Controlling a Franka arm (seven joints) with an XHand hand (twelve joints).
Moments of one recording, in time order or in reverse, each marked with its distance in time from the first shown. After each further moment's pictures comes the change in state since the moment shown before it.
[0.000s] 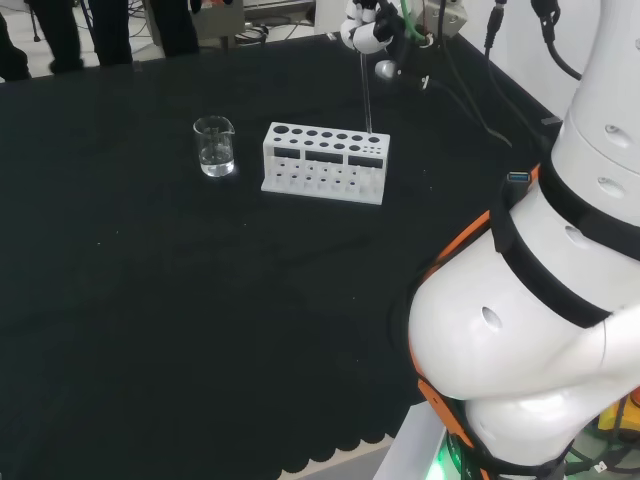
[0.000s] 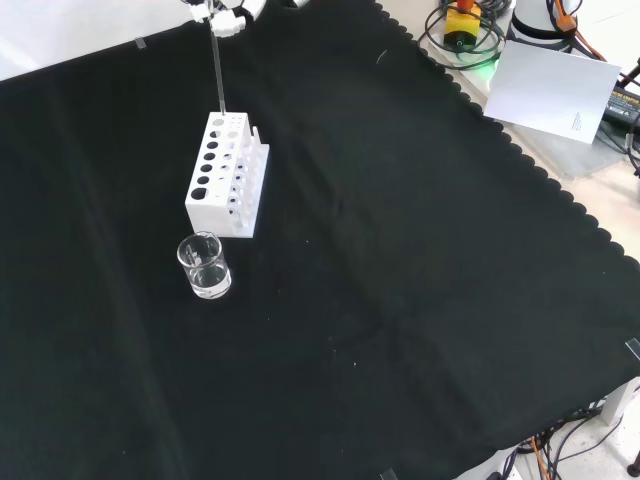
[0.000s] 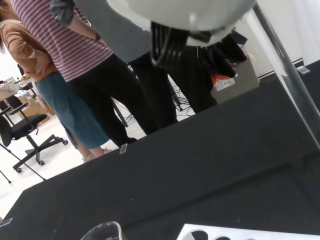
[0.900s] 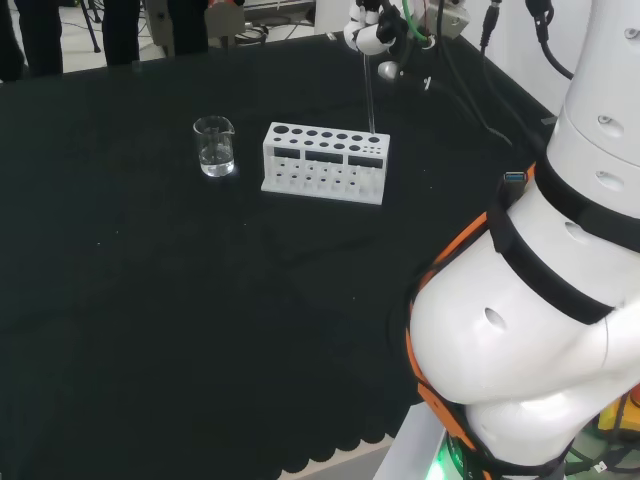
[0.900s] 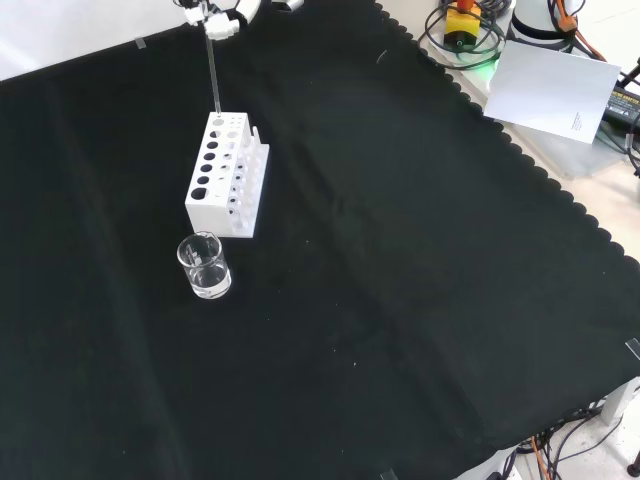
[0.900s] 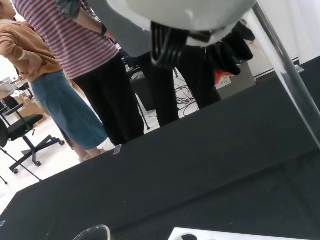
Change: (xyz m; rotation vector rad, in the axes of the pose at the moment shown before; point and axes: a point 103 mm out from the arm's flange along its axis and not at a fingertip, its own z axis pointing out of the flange) arm -0.010 0.007 0.003 -0.001 -0.001 0.007
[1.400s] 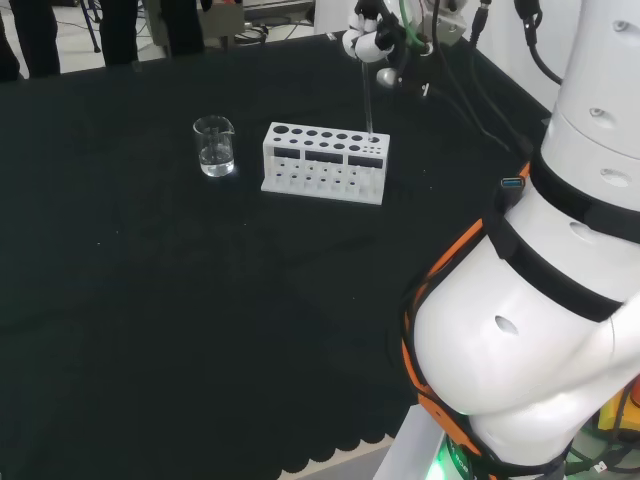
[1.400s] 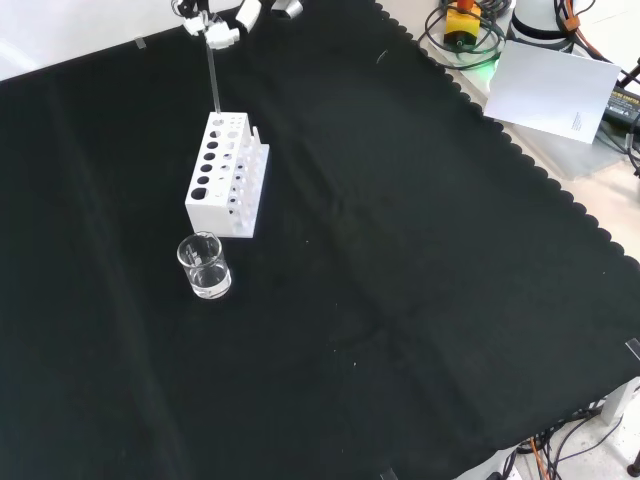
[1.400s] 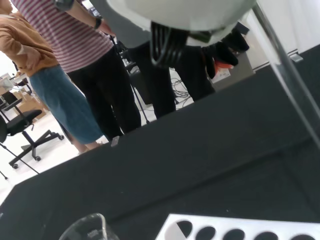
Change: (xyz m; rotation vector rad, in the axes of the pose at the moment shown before) arm -0.008 -0.002 0.014 0.023 0.006 0.012
